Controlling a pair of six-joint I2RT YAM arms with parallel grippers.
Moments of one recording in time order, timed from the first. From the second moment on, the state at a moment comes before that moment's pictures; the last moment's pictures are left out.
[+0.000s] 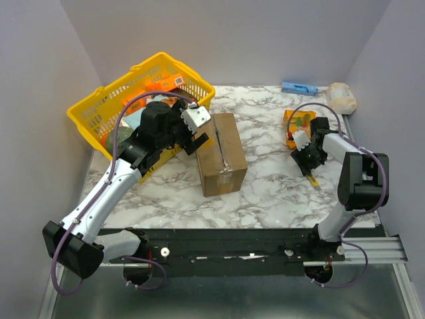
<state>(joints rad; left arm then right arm) -0.51 1.18 1.20 -0.40 0.26 0.49 -0.06 1.73 1.07 -0.67 -0.04 -0.68</state>
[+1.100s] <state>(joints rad) -0.75 1.51 1.54 -0.16 0.19 0.23 -0.03 1.43 1.59 -0.62 -0.49 0.31</state>
